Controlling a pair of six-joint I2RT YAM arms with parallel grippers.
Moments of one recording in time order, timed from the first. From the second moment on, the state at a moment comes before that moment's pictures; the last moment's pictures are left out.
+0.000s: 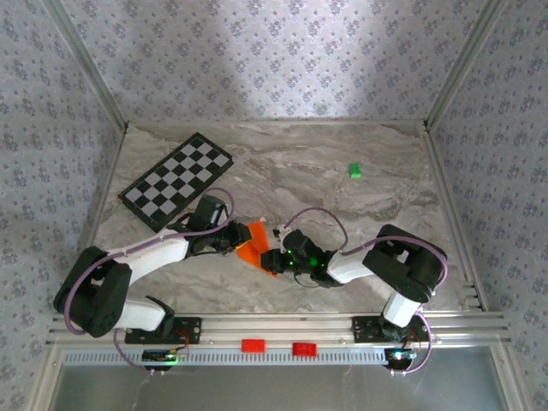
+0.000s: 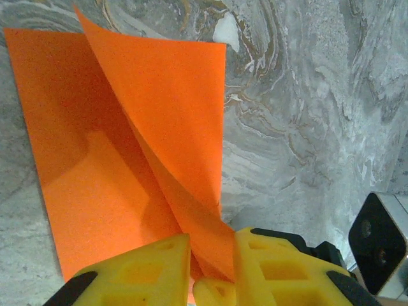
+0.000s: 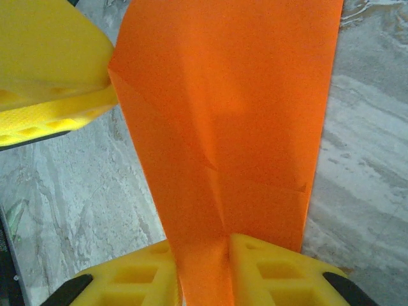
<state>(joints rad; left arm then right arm) -0.56 1.35 0.60 -0.14 0.39 -0.99 0.98 1.69 0.52 0.57 -0.13 0.77</state>
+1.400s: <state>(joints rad) -0.56 1.49 0.74 -0.30 0.34 -1.02 1.23 1.70 0.91 -0.17 0.38 0.32</state>
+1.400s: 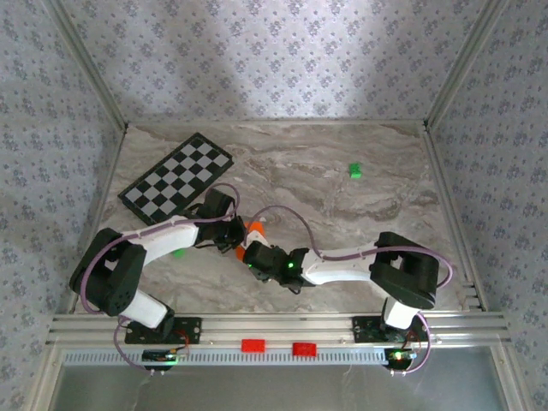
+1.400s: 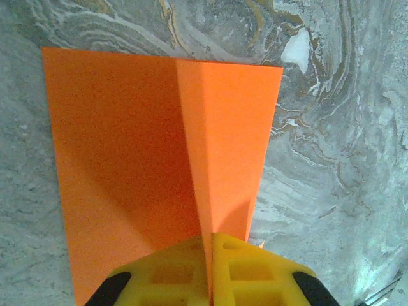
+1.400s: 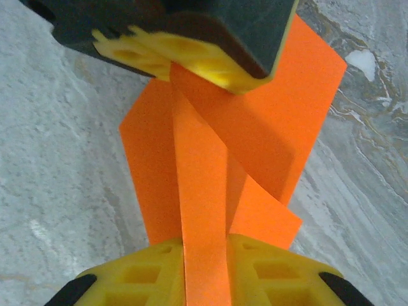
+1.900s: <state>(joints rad) -0.56 1.49 0.74 -0.29 0.35 -1.05 1.25 1.74 0.93 -0.22 0.44 0.32</state>
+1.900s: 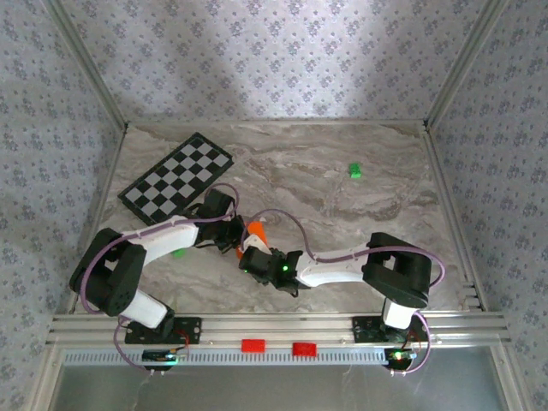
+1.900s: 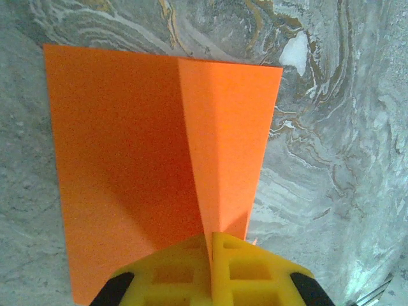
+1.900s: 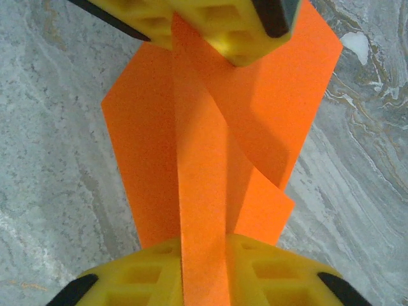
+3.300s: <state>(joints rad) -0.48 1.19 0.61 -0.33 0.27 -1.03 0.99 1.71 0.65 0.32 -0.16 0.61</state>
